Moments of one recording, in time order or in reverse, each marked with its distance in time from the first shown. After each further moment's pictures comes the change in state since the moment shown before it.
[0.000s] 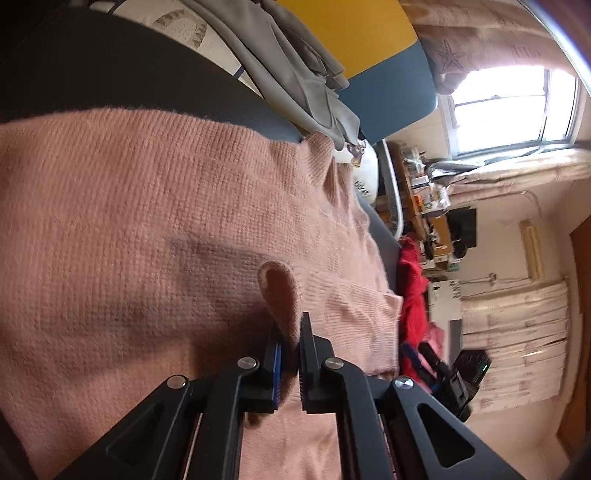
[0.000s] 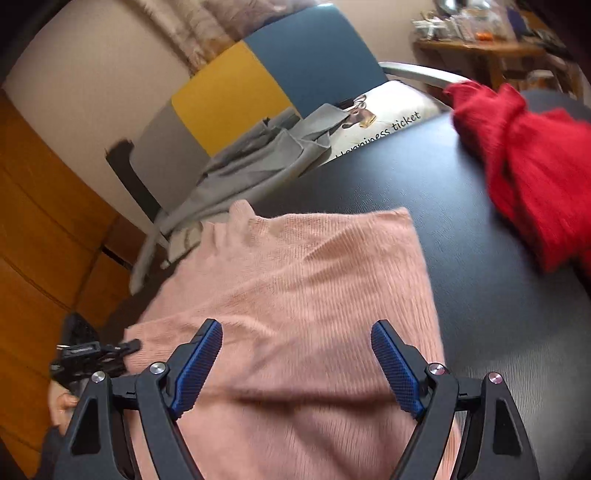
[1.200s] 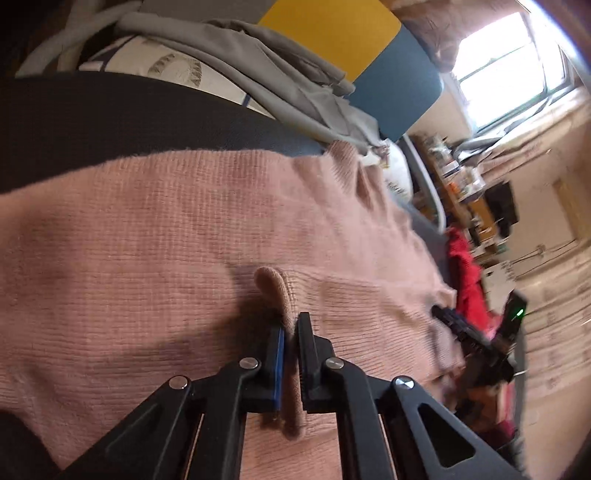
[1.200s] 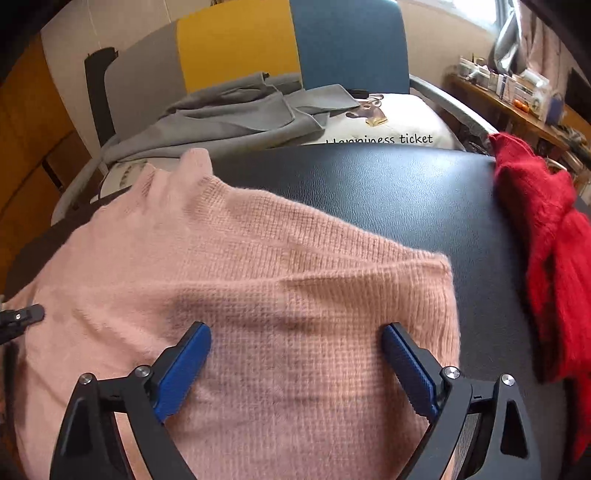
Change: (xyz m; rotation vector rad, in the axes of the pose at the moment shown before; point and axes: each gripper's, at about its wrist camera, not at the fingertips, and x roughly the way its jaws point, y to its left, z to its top) left arm 0.016 -0.001 -0.008 0.174 -0.080 0.207; right arm 0.098 0.027 0.019 -0.283 0.059 -0.315
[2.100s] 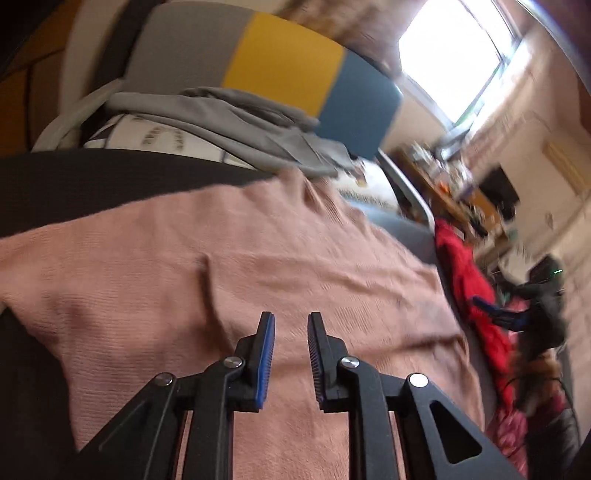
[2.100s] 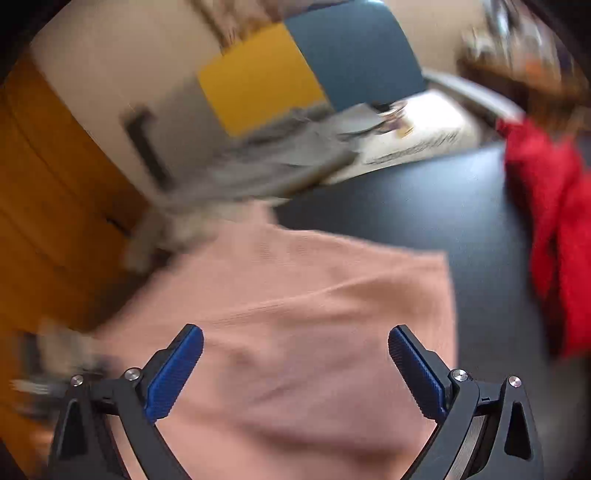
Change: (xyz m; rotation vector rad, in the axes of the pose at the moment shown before) left arm -0.061 -0.059 -0.082 0.191 -0.185 0.091; right arm -0.093 -0.055 -0.011 0.189 -0.073 0.482
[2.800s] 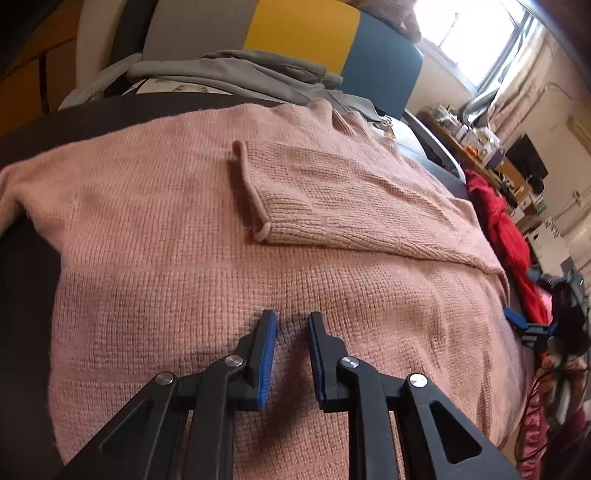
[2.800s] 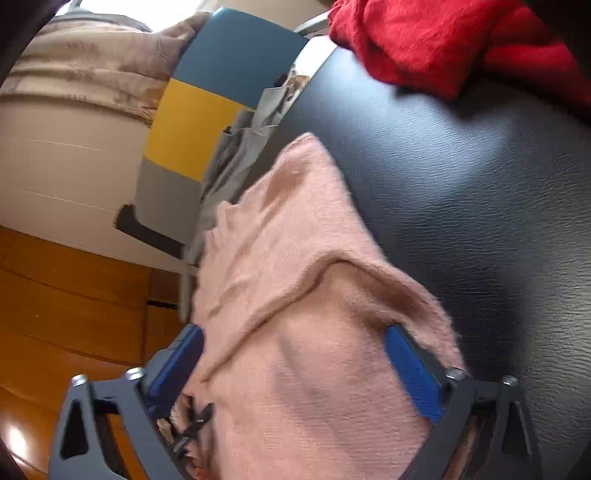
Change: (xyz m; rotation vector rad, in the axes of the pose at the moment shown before) left arm 0.008 0.008 -0.073 -0.015 0.084 0.124; right arm -0.023 -0.086 -0.096 0.440 -0.007 0.089
